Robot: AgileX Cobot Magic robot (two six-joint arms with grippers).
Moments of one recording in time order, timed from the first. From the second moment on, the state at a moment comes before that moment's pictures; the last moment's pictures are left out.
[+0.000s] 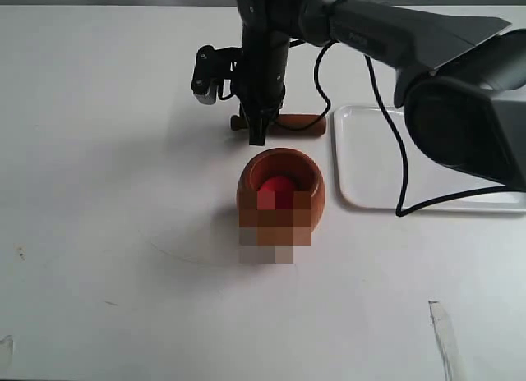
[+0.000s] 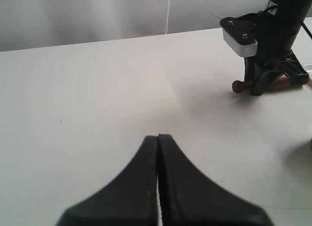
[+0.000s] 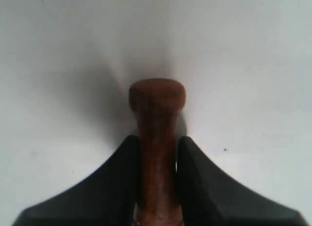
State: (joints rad) left arm 0.02 0.00 0.00 0.07 0.44 0.35; right arm 0.74 2.53 -2.16 -0.01 1.18 -0.90
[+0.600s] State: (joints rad) left arm 0.02 0.00 0.00 0.07 0.44 0.35; right arm 0.74 2.31 -2.19 0.02 0.99 -0.68
